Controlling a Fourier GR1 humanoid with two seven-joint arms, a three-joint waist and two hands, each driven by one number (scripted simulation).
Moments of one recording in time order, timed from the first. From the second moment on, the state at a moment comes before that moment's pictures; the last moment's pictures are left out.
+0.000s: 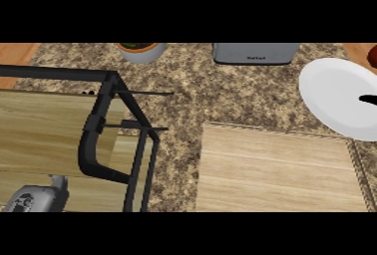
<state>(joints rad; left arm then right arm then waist) -0.12 0.32 -0.11 -1.49 0.15 0.10 0.11 -0.78 -0.72 -0.40 -0.31 0.23 0.15 -0.75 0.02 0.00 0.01</state>
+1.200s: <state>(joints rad) -0.13 0.29 -0.10 -1.50 0.11 0.08 0.11 -0.68 -0.90 -0.48 -0.20 0.13 0.46 -0.70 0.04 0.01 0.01</state>
